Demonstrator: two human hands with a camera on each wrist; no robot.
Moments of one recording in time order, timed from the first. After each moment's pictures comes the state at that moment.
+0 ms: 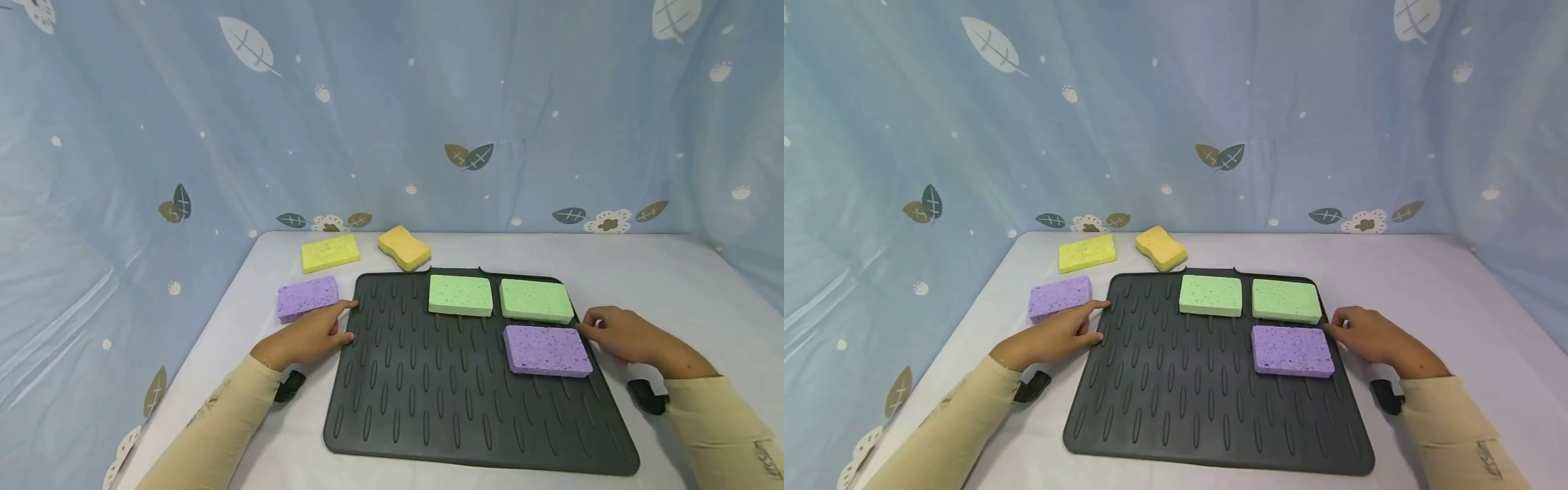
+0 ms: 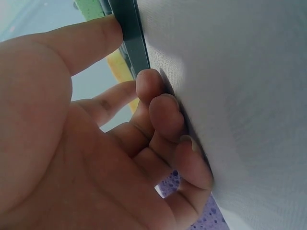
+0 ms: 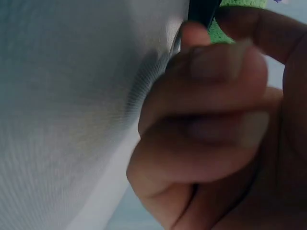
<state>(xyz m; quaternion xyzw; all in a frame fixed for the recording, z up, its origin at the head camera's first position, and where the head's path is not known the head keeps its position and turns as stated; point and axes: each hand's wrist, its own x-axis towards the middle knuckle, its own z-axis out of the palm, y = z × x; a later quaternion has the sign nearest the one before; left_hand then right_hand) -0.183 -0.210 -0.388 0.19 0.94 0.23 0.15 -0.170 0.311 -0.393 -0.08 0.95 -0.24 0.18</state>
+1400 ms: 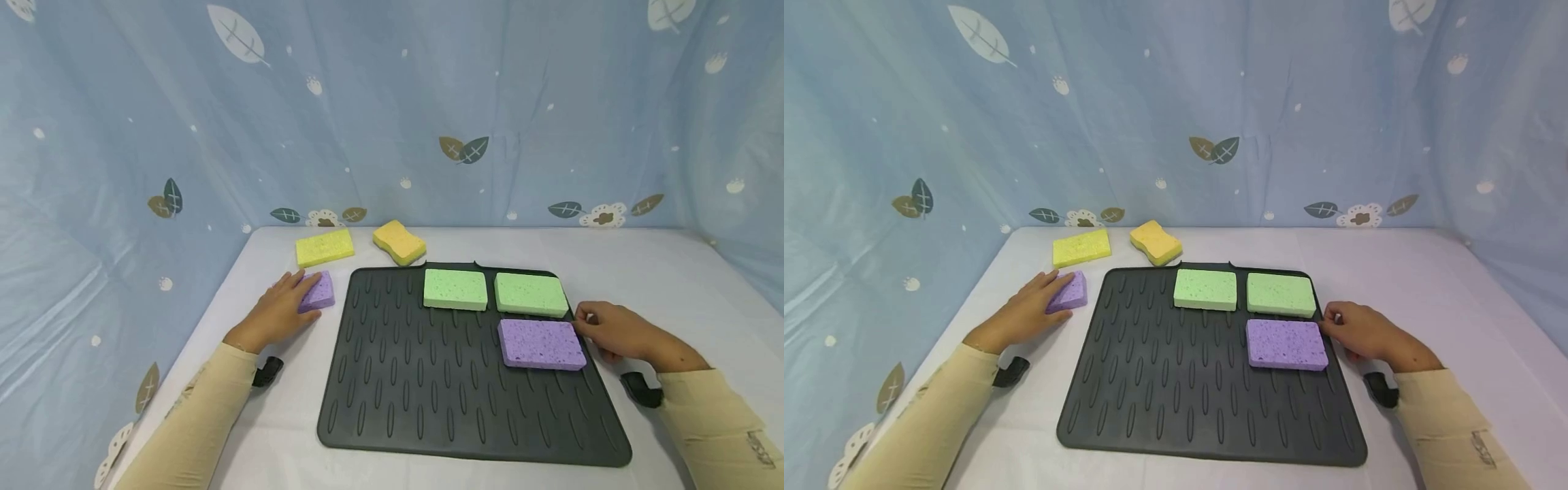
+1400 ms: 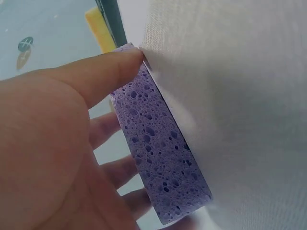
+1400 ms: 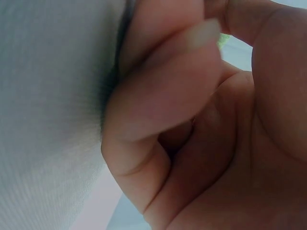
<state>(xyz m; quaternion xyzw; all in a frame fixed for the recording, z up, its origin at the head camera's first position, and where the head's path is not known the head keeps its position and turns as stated) -0.205 -0.251 -0.391 0.12 0.98 0.13 0.06 -0.172 0.314 -0.398 -0.09 0.94 -0.28 0.20</state>
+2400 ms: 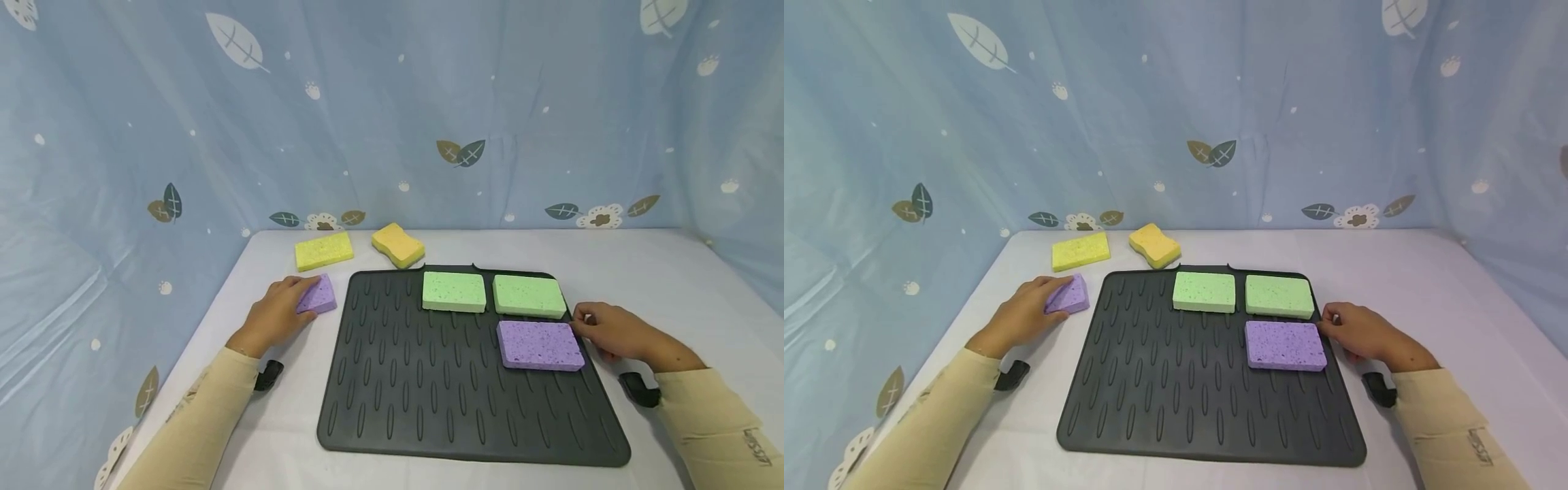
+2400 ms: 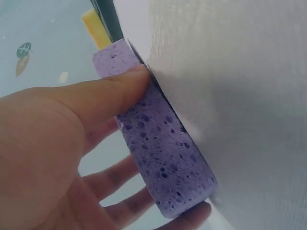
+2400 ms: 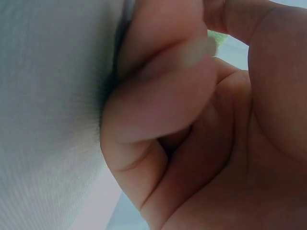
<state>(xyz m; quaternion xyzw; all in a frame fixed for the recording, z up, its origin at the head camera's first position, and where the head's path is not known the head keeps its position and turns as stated) -0.199 -0.244 -0.384 0.10 0.99 0.13 0.02 -0.172 0.314 -0.400 -0.08 0.94 -0.27 0.20</state>
